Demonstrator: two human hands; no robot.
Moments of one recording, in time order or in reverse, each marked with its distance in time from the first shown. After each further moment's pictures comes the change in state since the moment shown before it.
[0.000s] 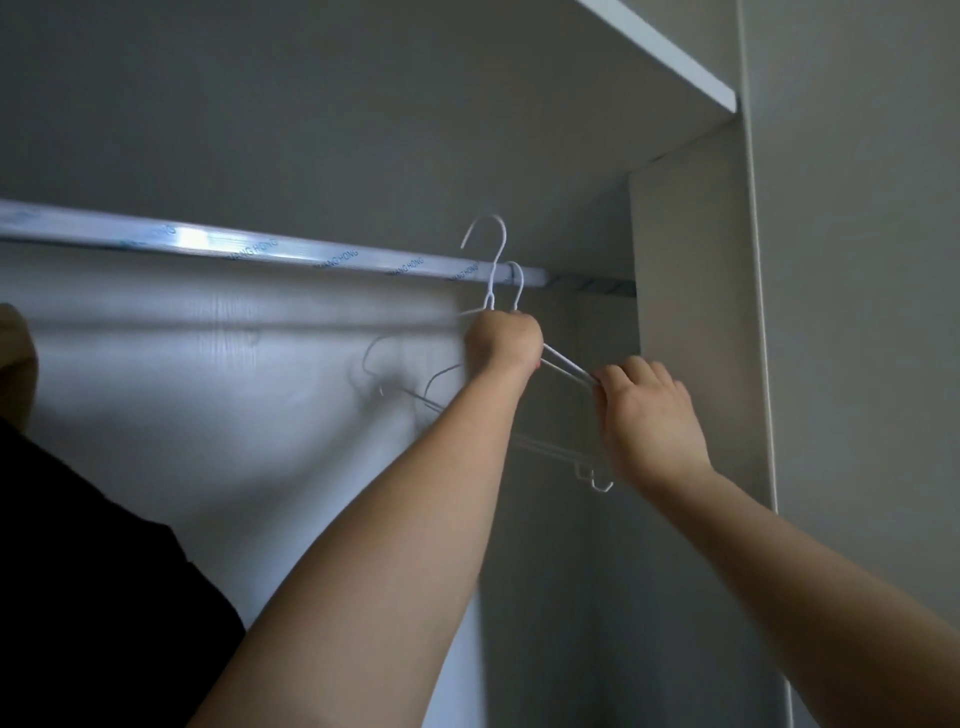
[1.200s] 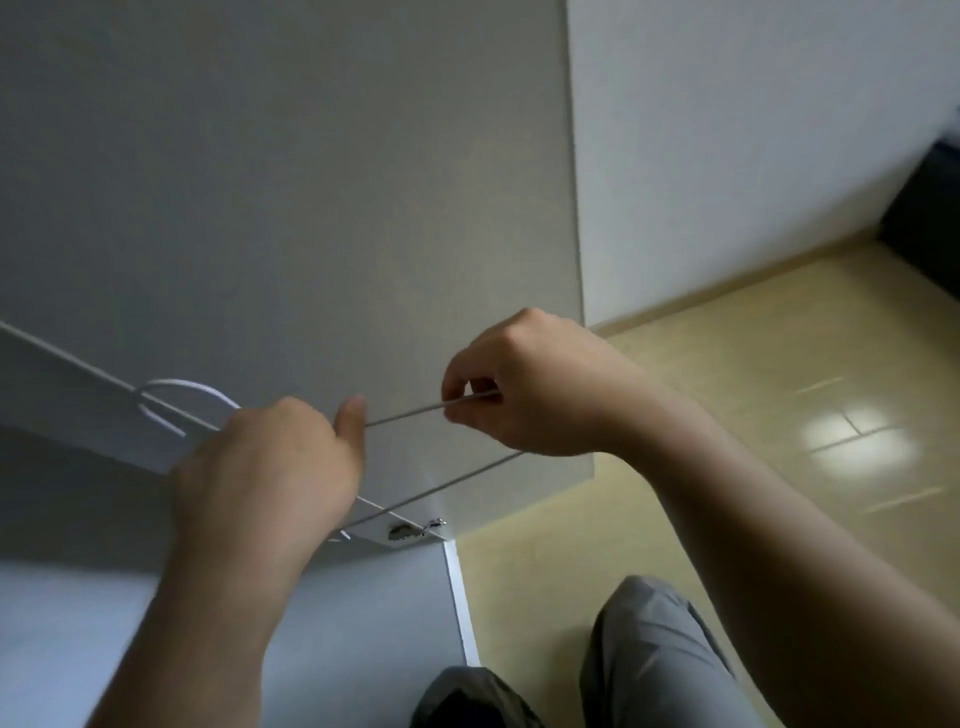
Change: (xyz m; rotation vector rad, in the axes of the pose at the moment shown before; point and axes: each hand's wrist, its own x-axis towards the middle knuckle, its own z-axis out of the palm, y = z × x) left_hand -0.316 0.040 0.055 1.037 -1.129 0.777; right_hand -0.177 0.108 -0.353 -0.008 -0.789 0.751
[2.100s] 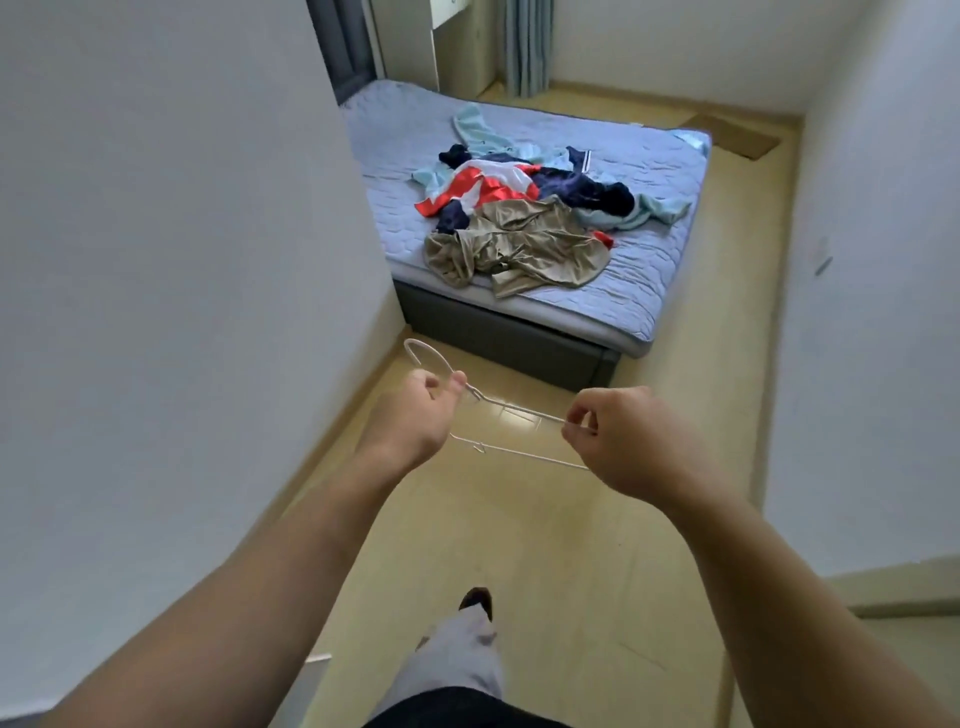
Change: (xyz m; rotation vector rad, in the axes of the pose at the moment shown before) left_hand -0.070 0.563 -0.251 -0.687 -0.551 0.949; right_hand -0.387 0.125 -0.383 -0.178 0.389 1.377
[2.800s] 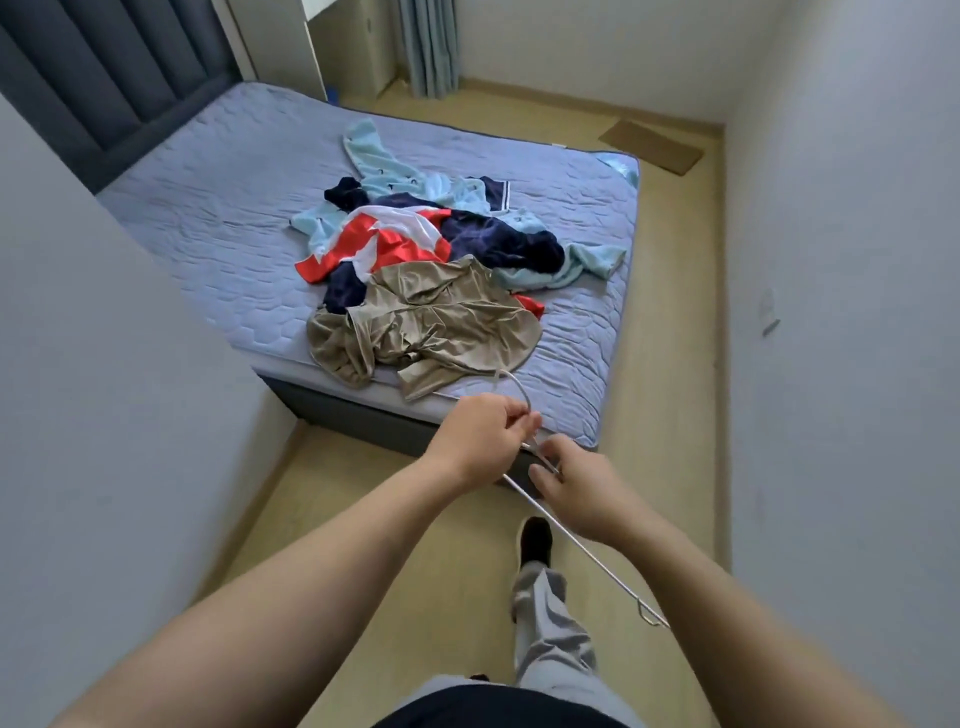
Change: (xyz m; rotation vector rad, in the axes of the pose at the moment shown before) left_hand 0.422 0.261 0.121 -0.014 -0.334 0.511; right_hand 0.427 0.184 -0.024 0.271 -0.204 0.293
